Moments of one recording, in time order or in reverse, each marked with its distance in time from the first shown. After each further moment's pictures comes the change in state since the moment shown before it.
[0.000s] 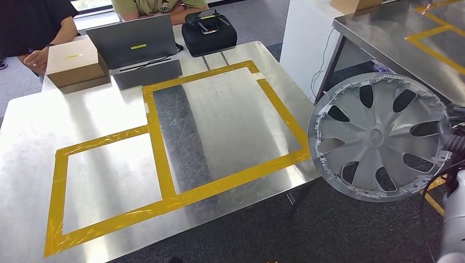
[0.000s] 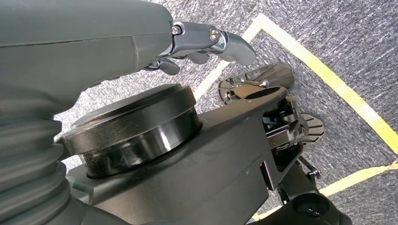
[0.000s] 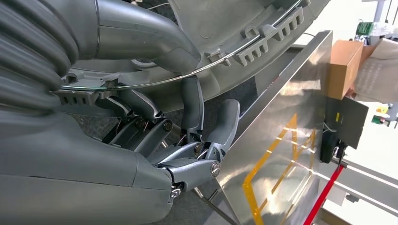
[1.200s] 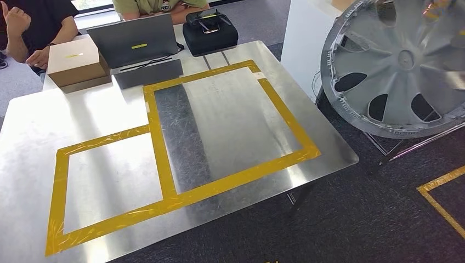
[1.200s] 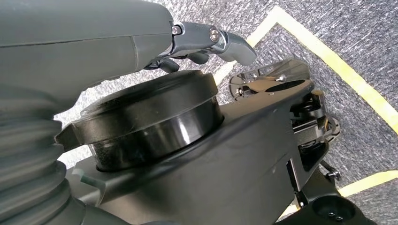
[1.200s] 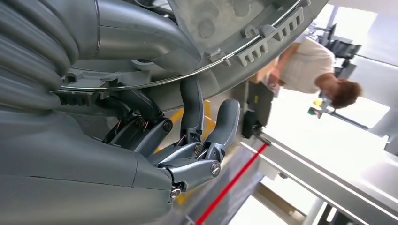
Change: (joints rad) left arm 0.040 -0.015 0.001 0.011 0.021 0.029 -0.012; right arm -0.550 -0.017 0.163 0.129 0.251 0.042 0.163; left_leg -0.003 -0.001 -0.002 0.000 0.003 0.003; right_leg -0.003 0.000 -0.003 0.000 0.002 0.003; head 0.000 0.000
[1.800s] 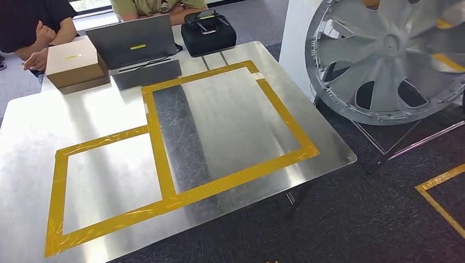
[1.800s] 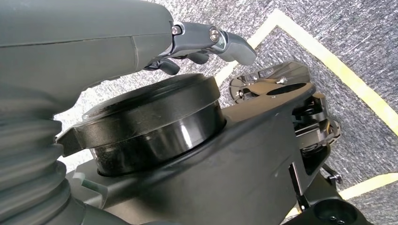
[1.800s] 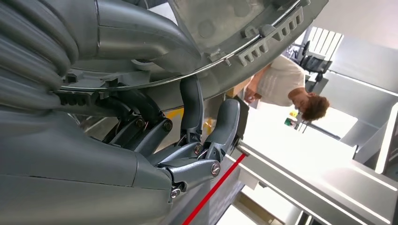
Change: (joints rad) left arm 0.005 0.004 0.000 0.000 0.002 0.009 -0.007; right arm -0.047 0.073 0.075 0.022 -0.054 -0.021 -0.020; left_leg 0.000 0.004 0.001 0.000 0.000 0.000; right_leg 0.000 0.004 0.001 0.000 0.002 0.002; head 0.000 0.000
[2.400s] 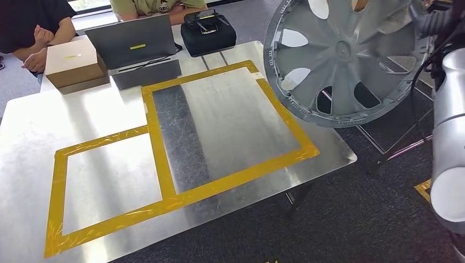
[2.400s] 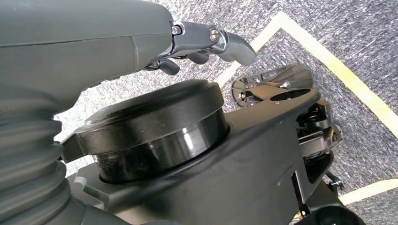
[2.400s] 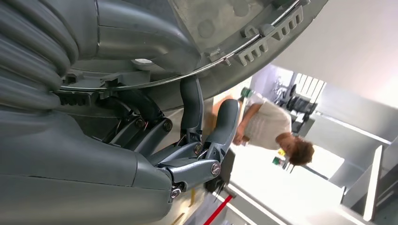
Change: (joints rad) left arm 0.003 0.004 0.002 0.000 0.007 0.005 0.006; right arm 0.010 0.155 0.014 0.046 -0.015 -0.009 -0.028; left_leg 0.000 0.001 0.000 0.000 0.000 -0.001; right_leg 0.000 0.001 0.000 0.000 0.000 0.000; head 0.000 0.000
